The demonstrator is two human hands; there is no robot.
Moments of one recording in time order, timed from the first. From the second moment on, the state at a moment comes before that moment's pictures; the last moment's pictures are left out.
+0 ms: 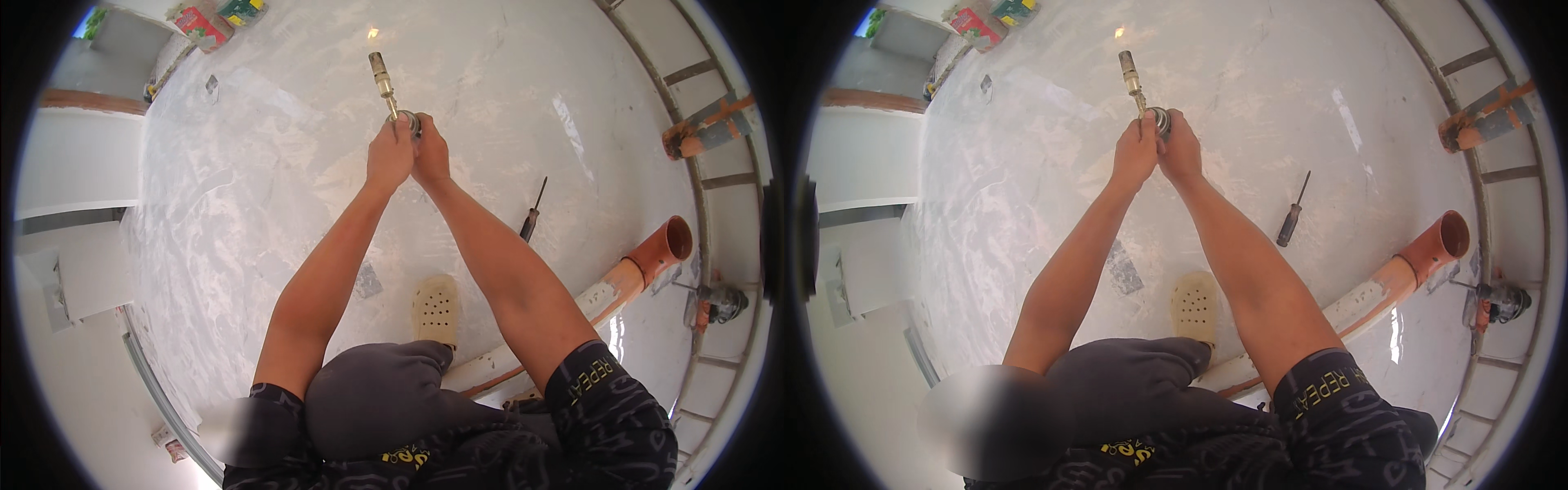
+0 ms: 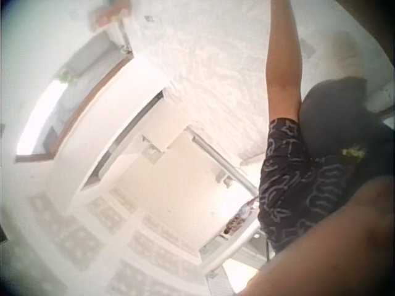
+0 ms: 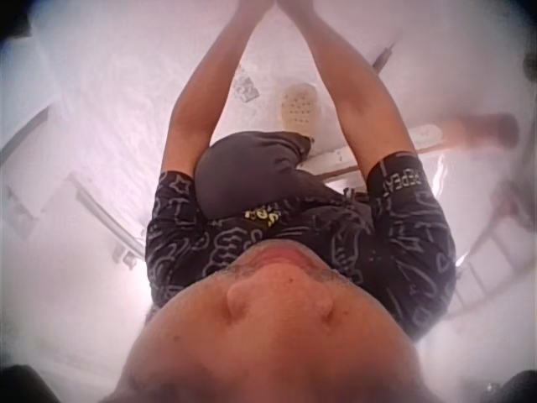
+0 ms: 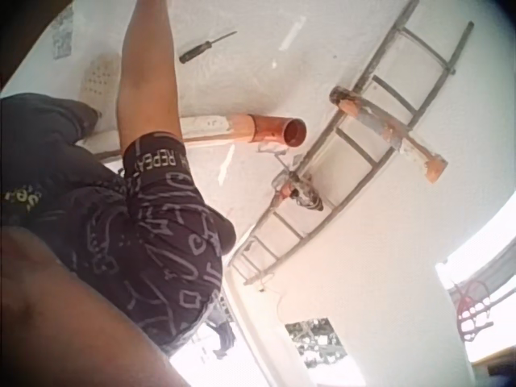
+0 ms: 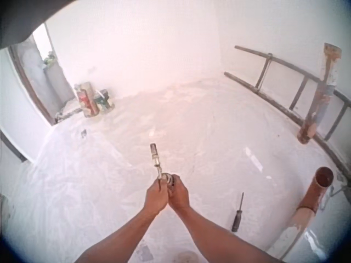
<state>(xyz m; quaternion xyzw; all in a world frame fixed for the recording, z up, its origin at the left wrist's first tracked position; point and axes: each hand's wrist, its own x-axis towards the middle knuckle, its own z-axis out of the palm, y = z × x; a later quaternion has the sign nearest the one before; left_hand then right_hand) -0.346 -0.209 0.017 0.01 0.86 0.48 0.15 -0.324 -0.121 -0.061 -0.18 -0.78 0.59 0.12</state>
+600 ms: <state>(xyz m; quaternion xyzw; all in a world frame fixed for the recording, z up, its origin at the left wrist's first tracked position) -0.339 -0.205 0.007 0.01 0.93 0.36 0.11 -0.209 -0.043 -0.084 -0.28 -0.83 0.47 0.09</state>
